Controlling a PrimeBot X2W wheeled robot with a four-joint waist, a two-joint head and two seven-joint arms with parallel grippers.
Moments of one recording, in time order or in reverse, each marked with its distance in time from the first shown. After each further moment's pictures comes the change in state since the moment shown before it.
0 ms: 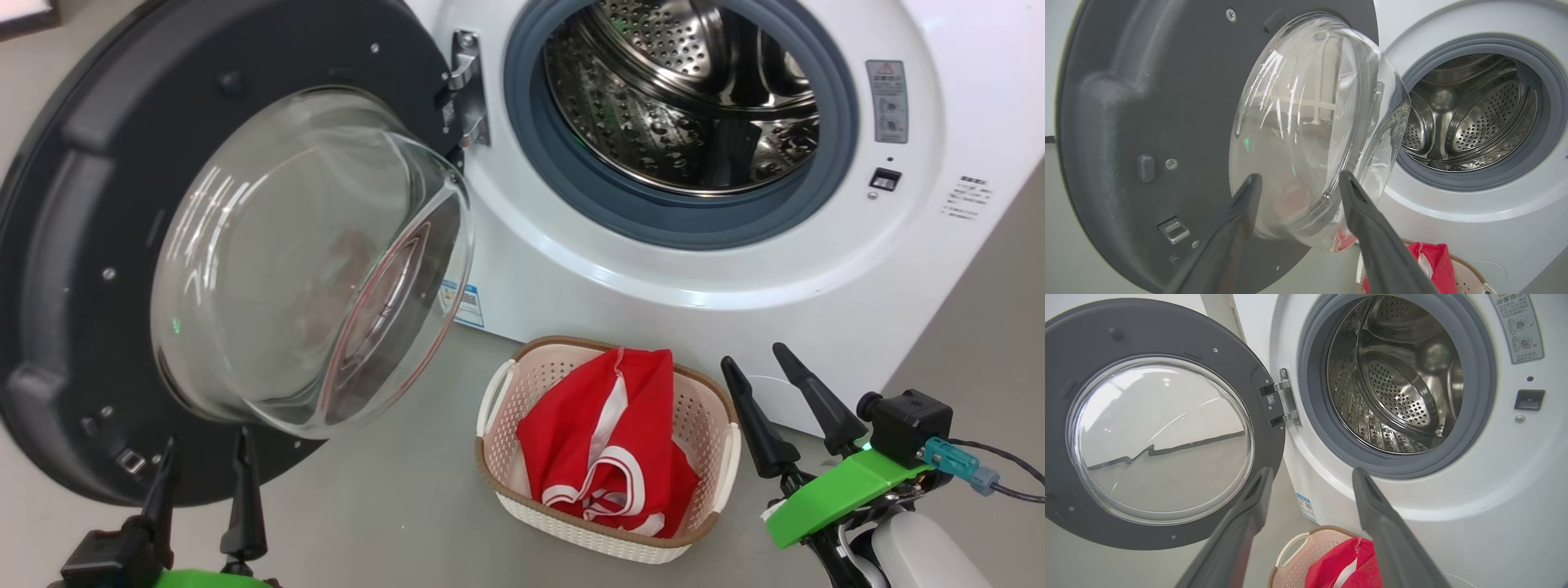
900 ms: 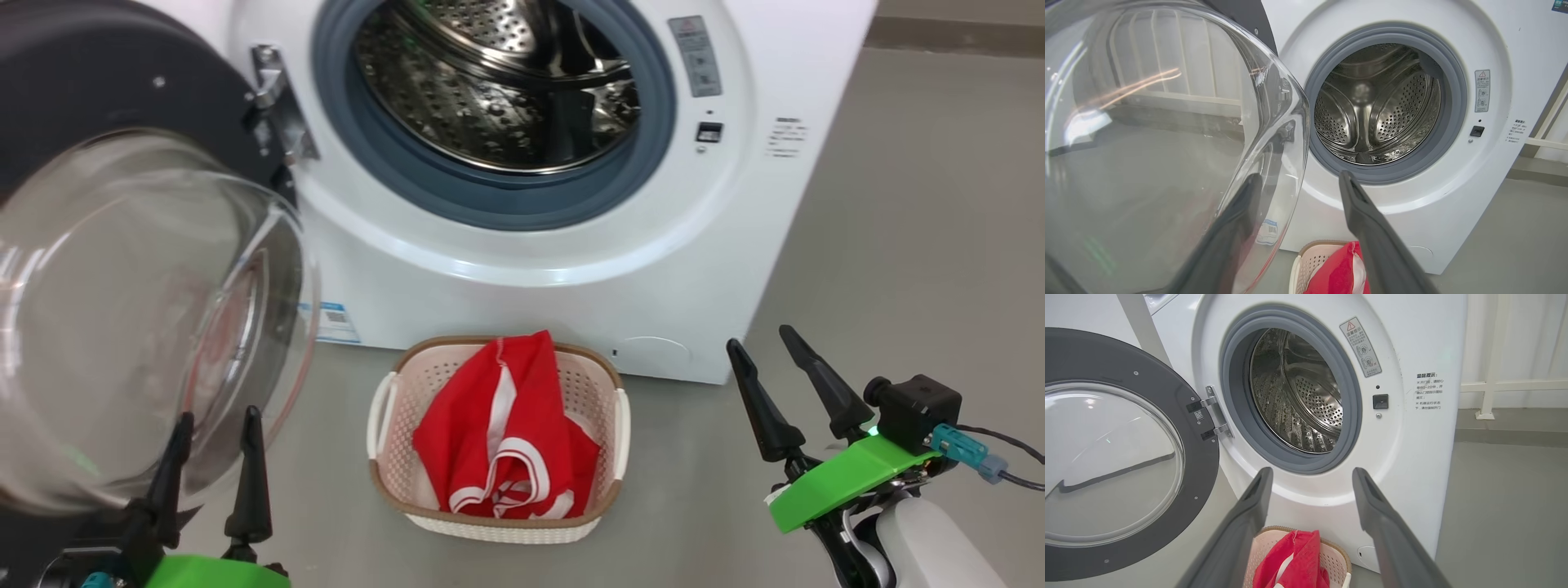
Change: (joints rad) left arm -0.037 -0.002 -0.002 0.007 -0.001 -0.050 -0.007; right arm -0.021 0.000 -0.020 -0.012 -0.009 0.000 0.000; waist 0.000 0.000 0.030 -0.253
